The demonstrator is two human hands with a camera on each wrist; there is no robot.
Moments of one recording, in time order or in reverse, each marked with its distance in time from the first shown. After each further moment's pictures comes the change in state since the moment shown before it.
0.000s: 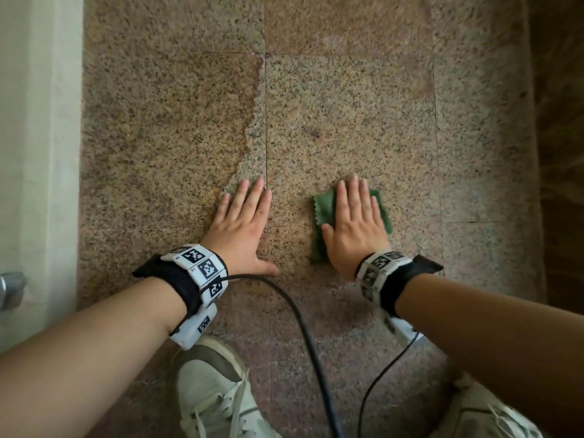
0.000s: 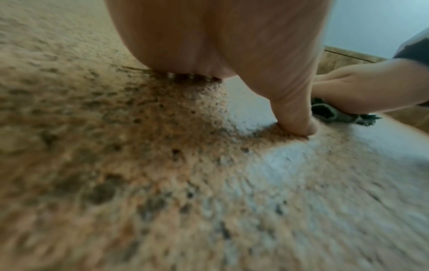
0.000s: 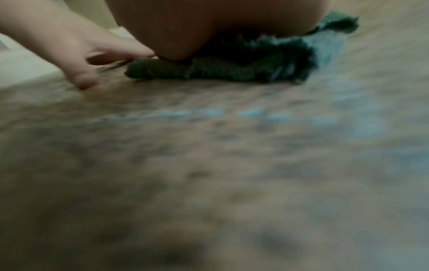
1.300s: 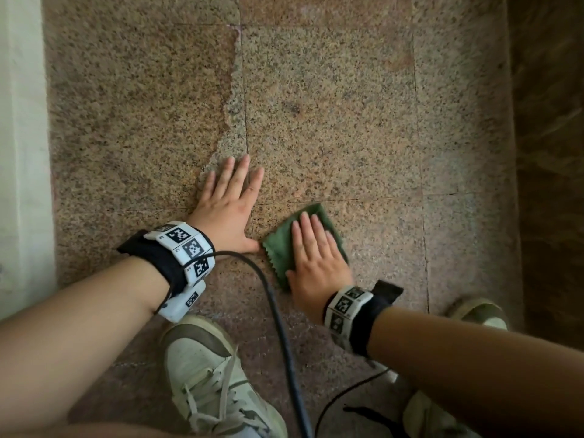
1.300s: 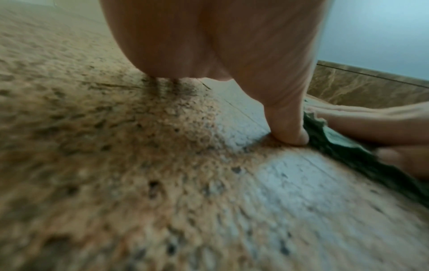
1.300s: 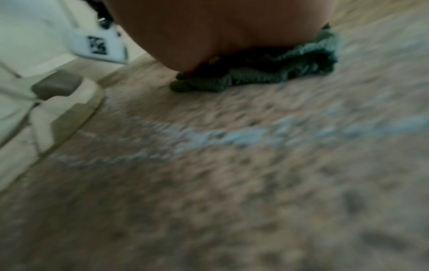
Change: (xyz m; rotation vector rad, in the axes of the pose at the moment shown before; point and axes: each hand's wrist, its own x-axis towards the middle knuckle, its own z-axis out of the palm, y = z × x) left_hand 0.001 0.008 -0.004 0.004 0.023 0.029; right_hand -0.079 -0.035 0.033 0.004 -0.230 -0.097
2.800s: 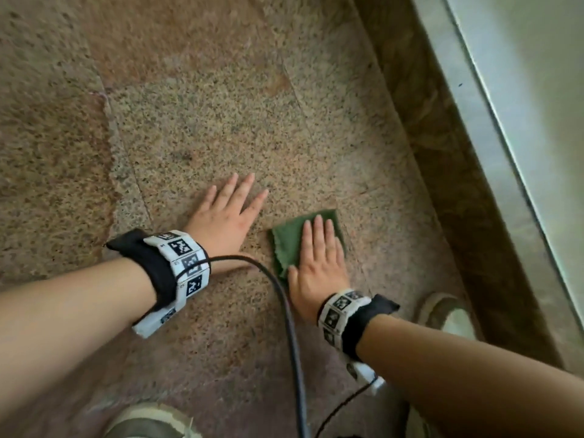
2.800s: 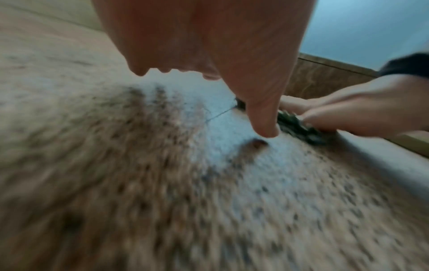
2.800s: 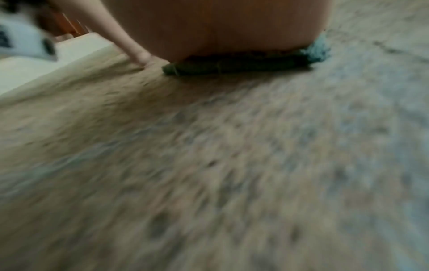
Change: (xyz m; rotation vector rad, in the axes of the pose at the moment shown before) left_hand 0.076 0.099 -0.053 0.292 -0.013 0.316; right_hand -0.014 0.089 -0.007 0.270 0.214 0.404
